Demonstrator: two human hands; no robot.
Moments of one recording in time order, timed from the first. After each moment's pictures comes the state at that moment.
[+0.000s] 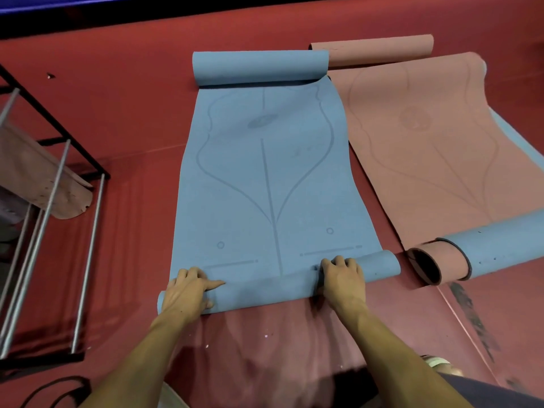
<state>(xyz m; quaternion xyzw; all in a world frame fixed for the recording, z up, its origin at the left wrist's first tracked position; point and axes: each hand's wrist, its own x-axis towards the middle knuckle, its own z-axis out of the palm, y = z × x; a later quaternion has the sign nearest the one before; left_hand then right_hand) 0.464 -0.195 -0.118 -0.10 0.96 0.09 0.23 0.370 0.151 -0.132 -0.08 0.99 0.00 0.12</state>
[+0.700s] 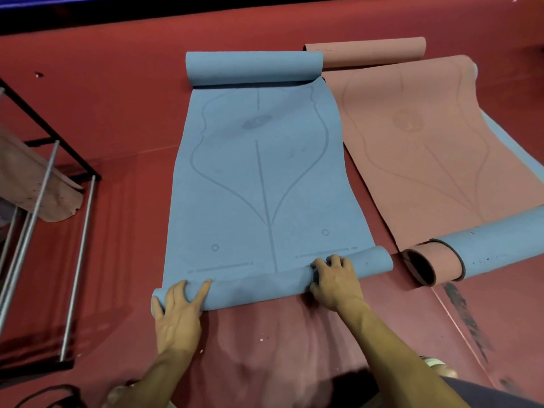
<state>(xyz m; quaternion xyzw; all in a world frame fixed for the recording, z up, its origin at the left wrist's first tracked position) 0.512 -0.175 -0.163 -0.19 0.98 0.02 0.07 0.360 0.155 -0.133 -0.10 0.98 -0.06 0.17</state>
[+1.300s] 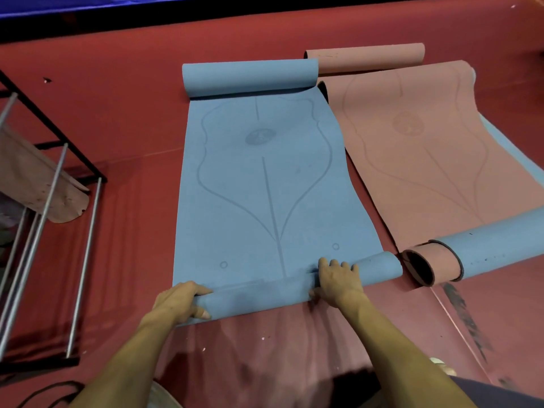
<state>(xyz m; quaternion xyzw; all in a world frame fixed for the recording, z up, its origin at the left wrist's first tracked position) 0.459 -0.214 -0.109 -0.14 0.91 0.19 0.34 0.355 0.151 -0.111 -0.10 0.96 0.05 0.26</state>
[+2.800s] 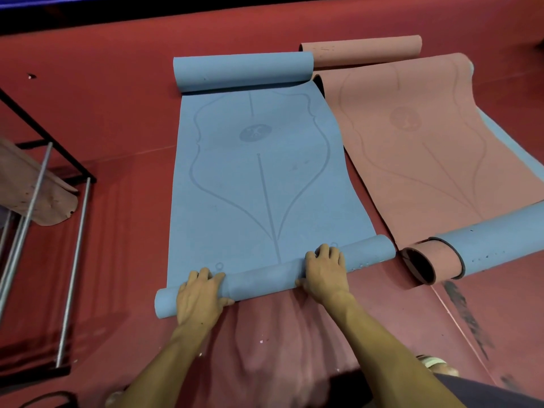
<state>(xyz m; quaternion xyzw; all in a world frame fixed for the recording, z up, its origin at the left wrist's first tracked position) 0.452 -0.151 -0.145 -0.12 0.99 0.06 0.09 0.350 0.125 -0.122 -0.12 0.98 0.00 0.14</state>
